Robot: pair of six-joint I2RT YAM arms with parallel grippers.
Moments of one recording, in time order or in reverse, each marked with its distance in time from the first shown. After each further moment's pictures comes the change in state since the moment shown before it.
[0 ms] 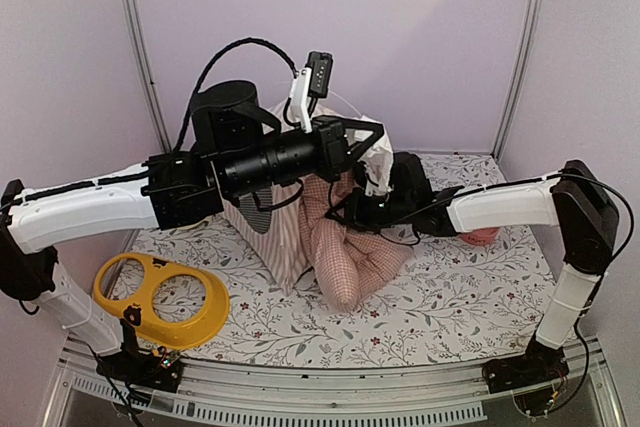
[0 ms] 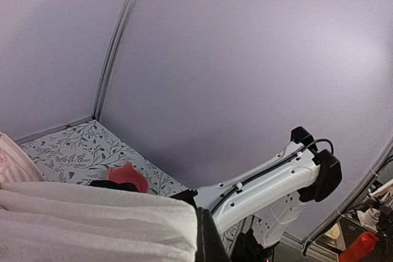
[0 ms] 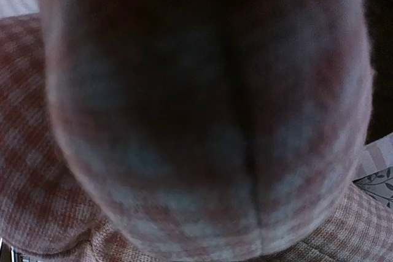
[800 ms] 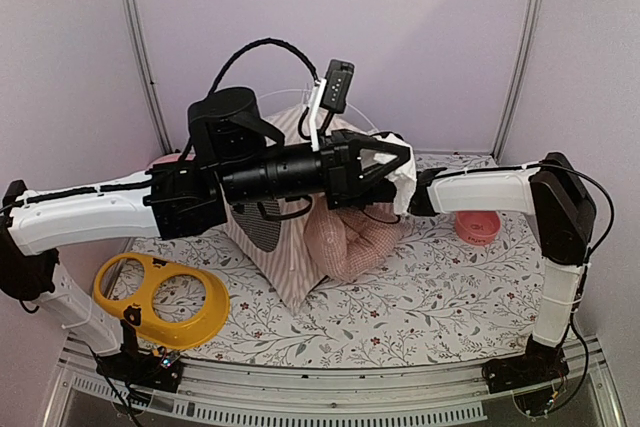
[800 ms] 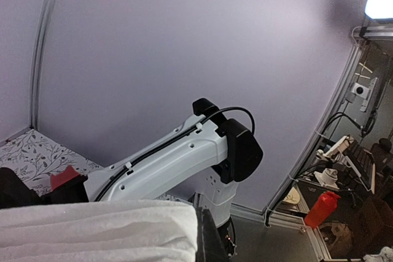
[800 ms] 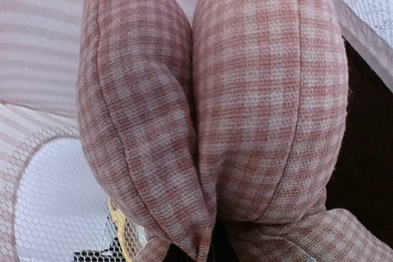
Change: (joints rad) left arm -0.053 0.004 -0.019 0.078 0.238 0.045; right arm -0.023 0.158 0.254 -0.065 0.068 -0.033
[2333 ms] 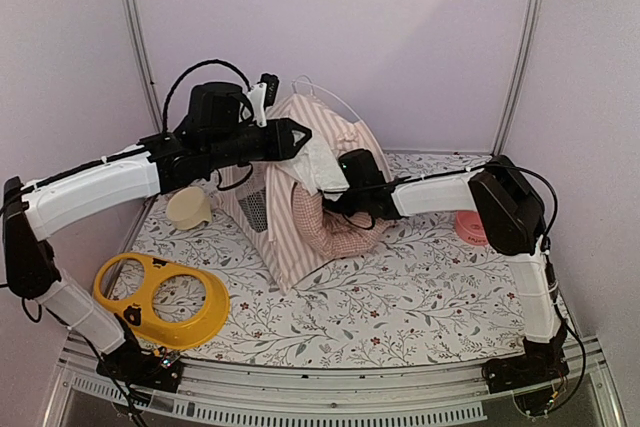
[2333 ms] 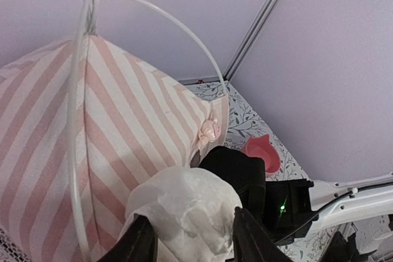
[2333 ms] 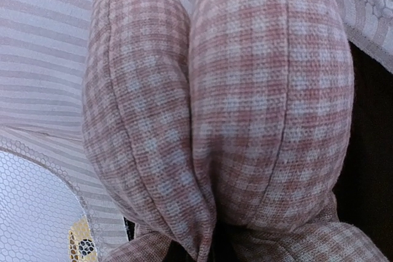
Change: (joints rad) left arm 0.451 0.013 -0.056 -0.328 -0.225 -0.050; right arm -0.018 0.329 0.237 -0.016 0.222 0.106
